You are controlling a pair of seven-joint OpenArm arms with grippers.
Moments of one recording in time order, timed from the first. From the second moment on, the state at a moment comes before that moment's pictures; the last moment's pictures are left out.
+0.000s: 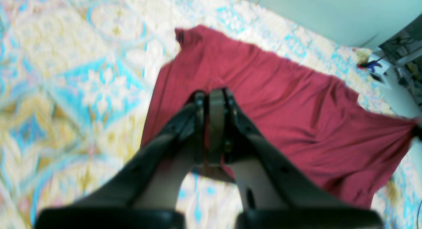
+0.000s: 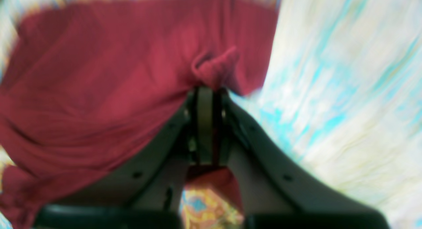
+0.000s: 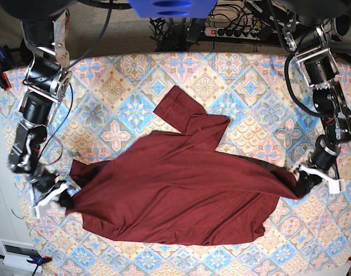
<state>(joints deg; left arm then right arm) -15.8 -23.0 -23.7 70.0 -46.1 -31.1 36.2 33.8 20.5 23.7 48.6 20.1 40.9 -37.0</state>
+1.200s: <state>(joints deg) -74.3 -24.7 -23.8 39.2 -40.6 -31.0 34.7 73.9 31.4 10.1 46.3 25.7 41.2 -46.3</state>
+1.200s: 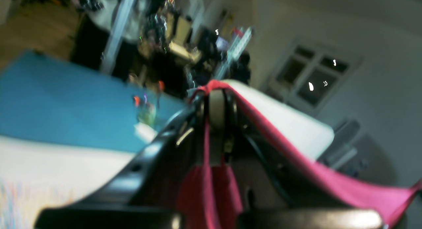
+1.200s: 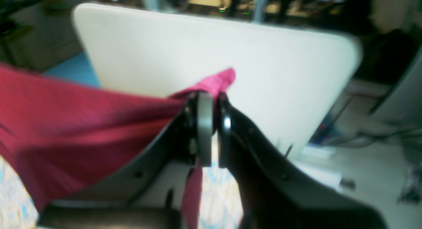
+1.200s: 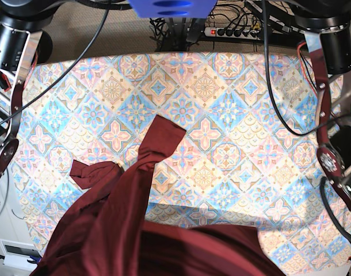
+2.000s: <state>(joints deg) -72.7 -35.2 -17.1 31.8 -38.8 -31.1 45.5 72.2 28.4 5.8 38.7 28.6 41.4 -51.8</state>
